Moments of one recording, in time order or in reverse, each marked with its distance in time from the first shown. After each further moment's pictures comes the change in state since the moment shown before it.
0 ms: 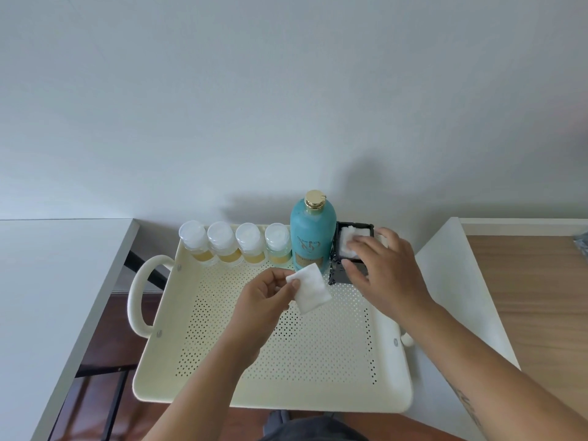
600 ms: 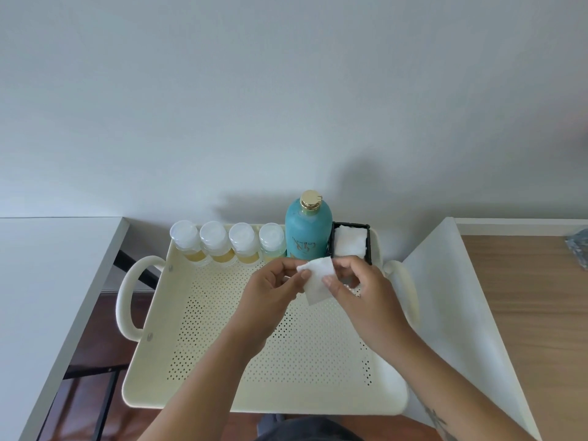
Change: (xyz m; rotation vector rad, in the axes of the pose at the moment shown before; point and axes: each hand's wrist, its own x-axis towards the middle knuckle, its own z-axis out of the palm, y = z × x) left_hand 0.015 0.010 0.013 -0.006 -0.086 0.043; right_hand -0.025 -0.052 -0.018 0.848 -0.079 0.340
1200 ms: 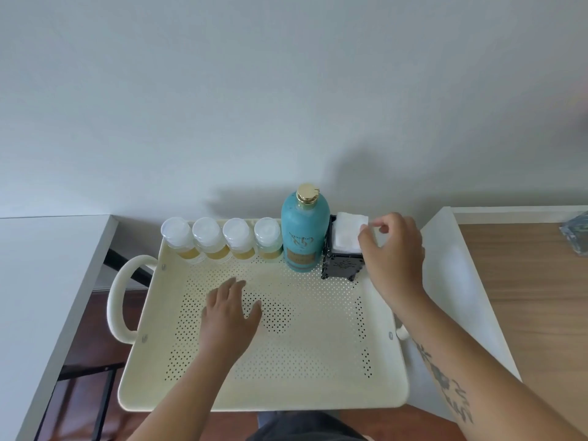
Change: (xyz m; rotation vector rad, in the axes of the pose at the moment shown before) left_hand 0.004 -0.098 -0.063 1.137 0.300 -0.018; right_hand 0.051 0.012 -0.020 -0.363 0.475 0.118
